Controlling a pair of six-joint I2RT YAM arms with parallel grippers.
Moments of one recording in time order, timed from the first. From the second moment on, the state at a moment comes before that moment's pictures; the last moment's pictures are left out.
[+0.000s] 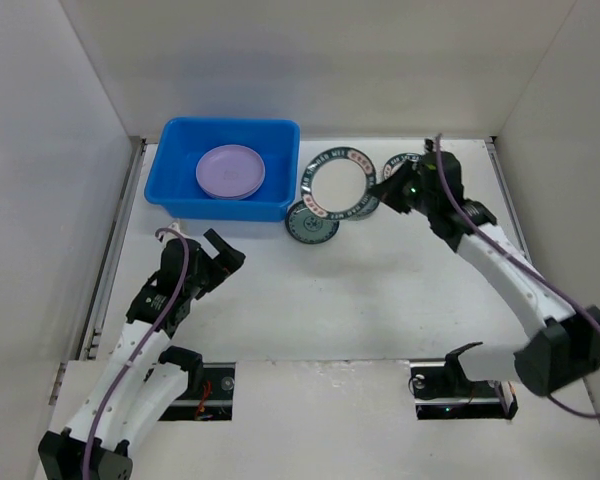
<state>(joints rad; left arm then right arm) -0.29 0.68 0.59 -0.57 -0.06 -0.88 0.36 1.23 1.11 -0.33 -0.07 0.83</state>
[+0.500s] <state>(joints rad) -0.33 0.52 0.53 -0.58 -0.06 -0.90 0.52 2.03 1.59 0.14 -0.25 0.82</state>
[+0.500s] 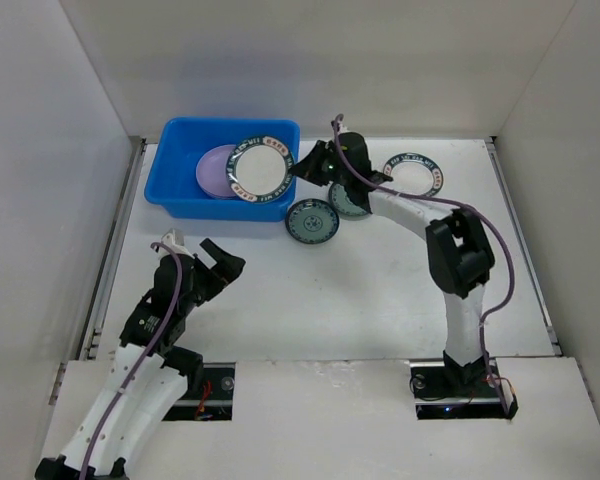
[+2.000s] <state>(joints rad) -0.38 0.38 0.52 -0.68 -0.07 -0.91 0.60 2.54 2.17 0.28 -0.23 0.76</state>
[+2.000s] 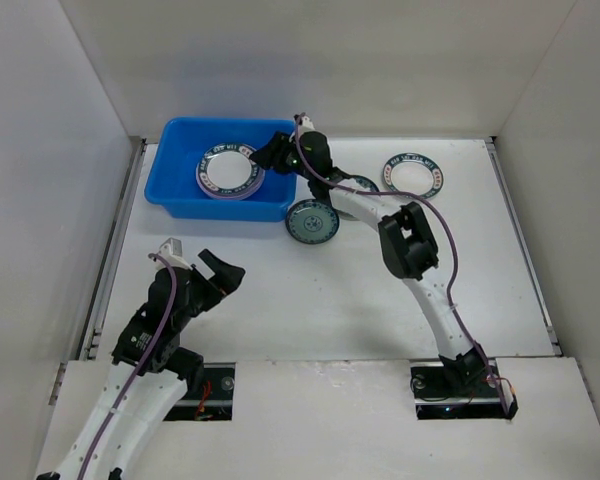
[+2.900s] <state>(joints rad) -0.41 0.55 0.50 -0.61 -0.07 -0.93 -0.03 1.35 0.75 0.21 0.01 0.73</state>
